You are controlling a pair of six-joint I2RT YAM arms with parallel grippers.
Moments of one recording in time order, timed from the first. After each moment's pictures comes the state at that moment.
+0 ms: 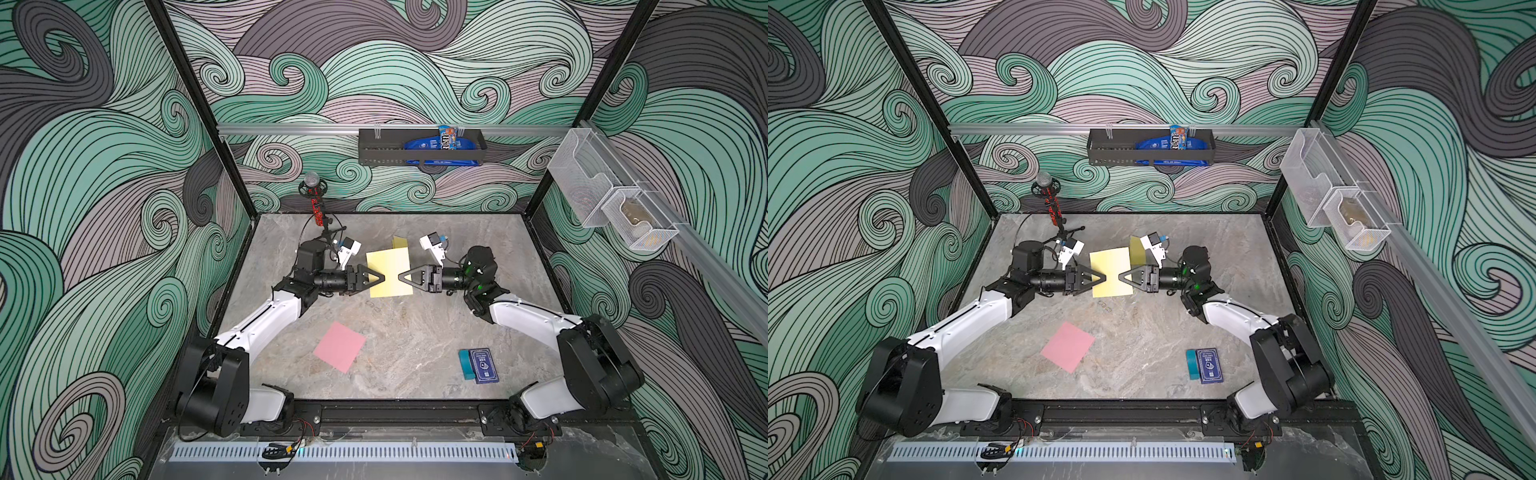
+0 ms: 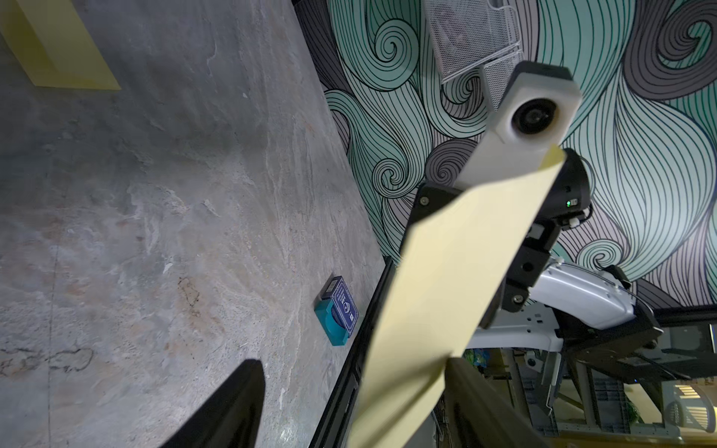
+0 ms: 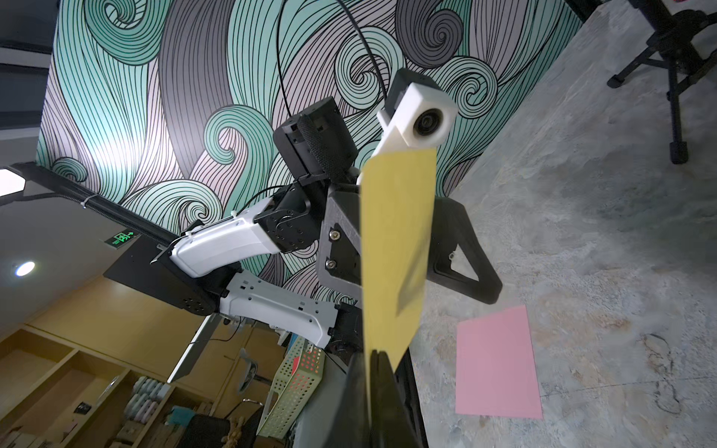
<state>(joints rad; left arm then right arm) -0.30 1.34 0.82 0.03 1.02 -0.67 0.46 1.49 0.78 0.69 -1.06 0.96</state>
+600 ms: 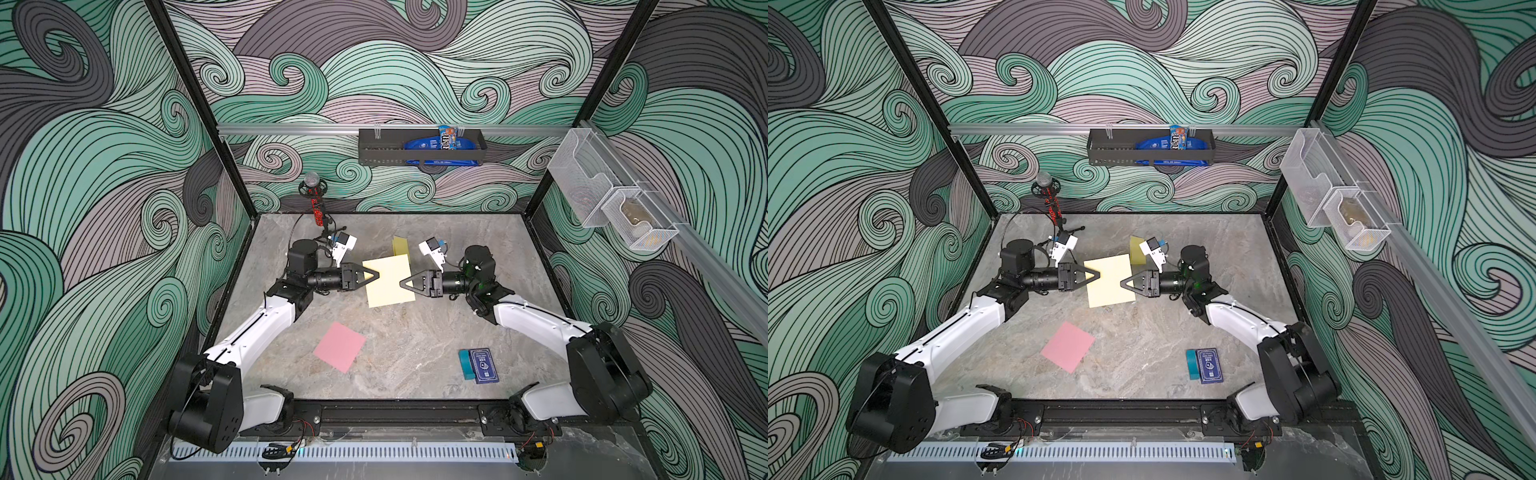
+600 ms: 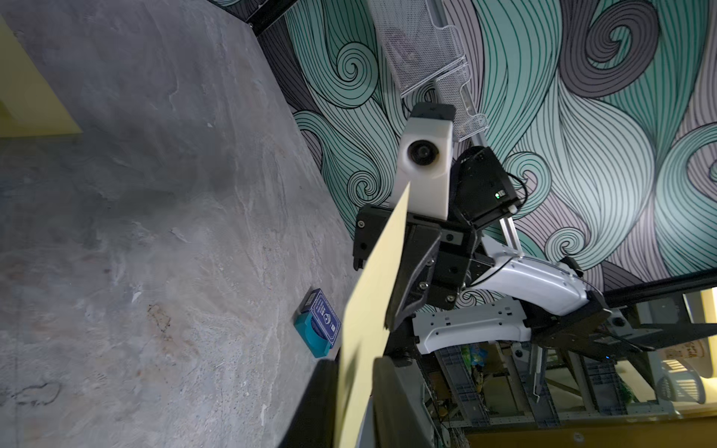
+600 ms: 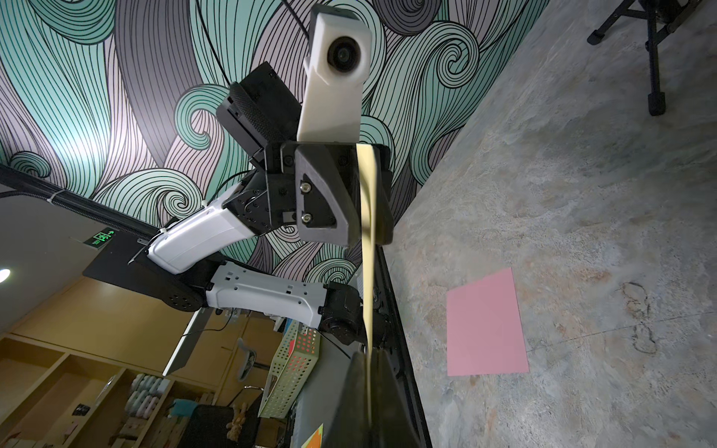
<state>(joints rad) -0.27 1.27 0.81 0.09 1.04 -0.70 0.45 1.43 0.78 0.44 -1.06 0.82</state>
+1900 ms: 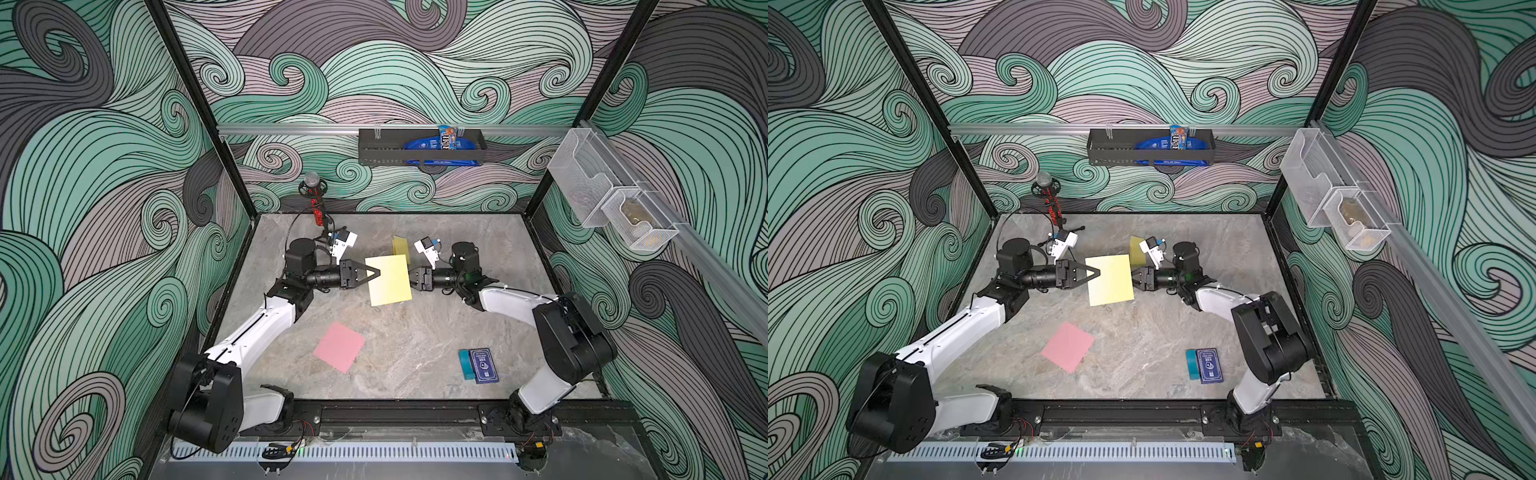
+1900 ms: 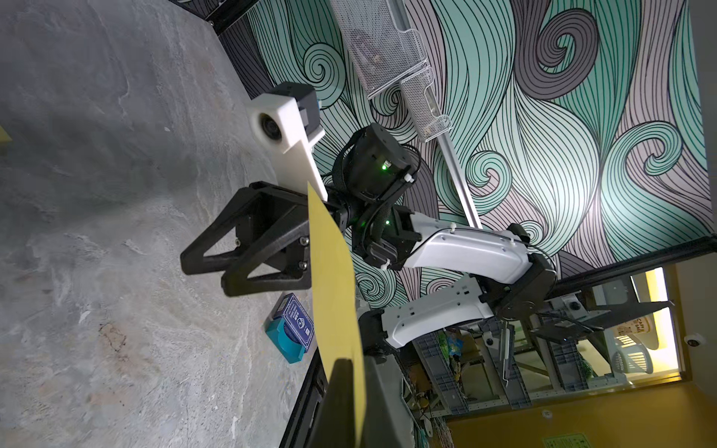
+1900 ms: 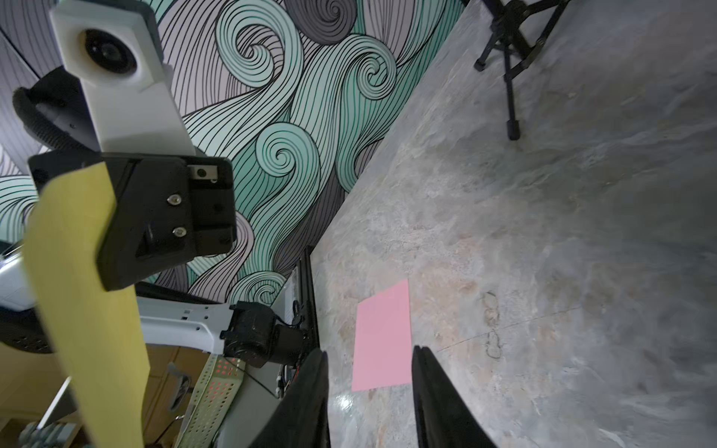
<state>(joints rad) -0.27 1.27 0.80 0.25 1.12 -0.83 0.43 1.67 0.85 0.45 -0.97 0.62</state>
